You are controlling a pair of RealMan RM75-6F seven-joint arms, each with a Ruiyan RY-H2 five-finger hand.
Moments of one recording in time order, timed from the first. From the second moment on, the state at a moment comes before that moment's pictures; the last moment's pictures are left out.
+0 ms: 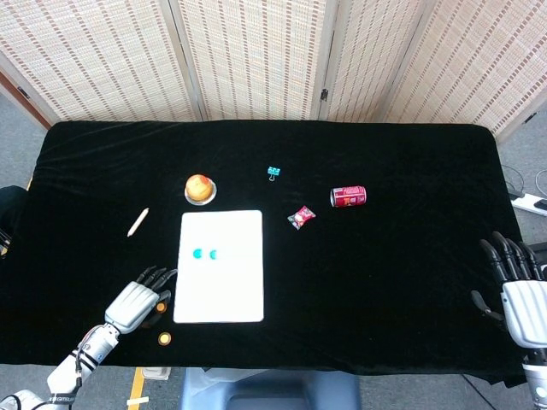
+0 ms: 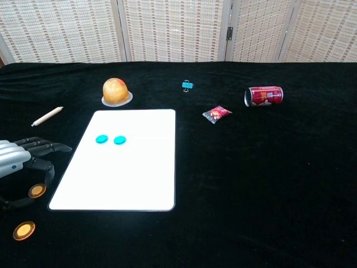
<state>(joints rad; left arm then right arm) -0.45 -1.44 0.13 -1.29 1.63 1.13 0.06 0.03 -1.06 0.06 -1.65 -1.57 1.58 -0.05</state>
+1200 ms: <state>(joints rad) -0.64 -1.44 0.01 -1.40 1.58 0.96 0.15 0.02 -1.07 0.06 -1.63 -1.55 1.58 -0.03</state>
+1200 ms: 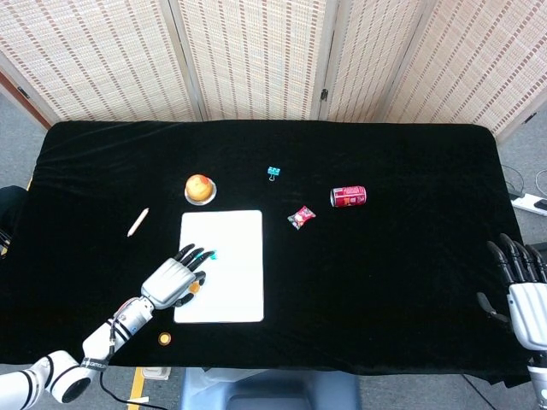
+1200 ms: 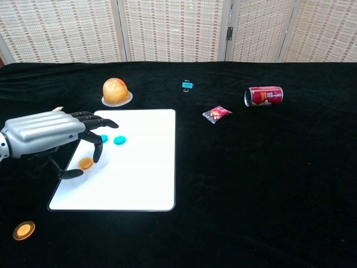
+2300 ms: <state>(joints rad) -0.56 -1.33 0.13 -1.37 1.74 1.17 -0.02 0.03 -1.07 0.06 -1.64 -1.58 1.58 -0.03</state>
